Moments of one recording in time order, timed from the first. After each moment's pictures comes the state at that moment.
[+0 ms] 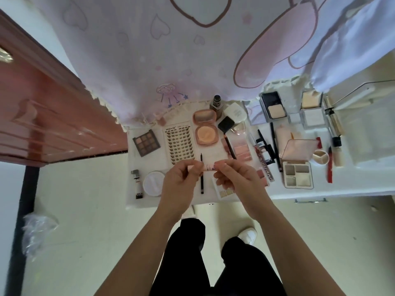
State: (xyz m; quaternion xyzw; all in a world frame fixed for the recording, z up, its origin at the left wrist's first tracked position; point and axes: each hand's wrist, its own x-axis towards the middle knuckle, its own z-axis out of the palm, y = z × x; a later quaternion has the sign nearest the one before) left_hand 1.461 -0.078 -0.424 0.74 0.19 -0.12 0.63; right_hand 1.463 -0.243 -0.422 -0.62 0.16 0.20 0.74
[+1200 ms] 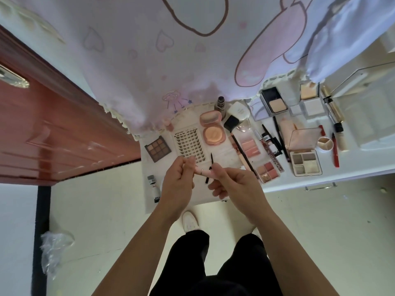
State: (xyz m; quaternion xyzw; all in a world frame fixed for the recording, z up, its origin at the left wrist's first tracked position) left_hand 1.462 -0.039 -0.385 0.78 0.14 -0.15 0.60; right_hand 1.437 -0.195 -0.392 -0.65 0.19 0.17 0.71
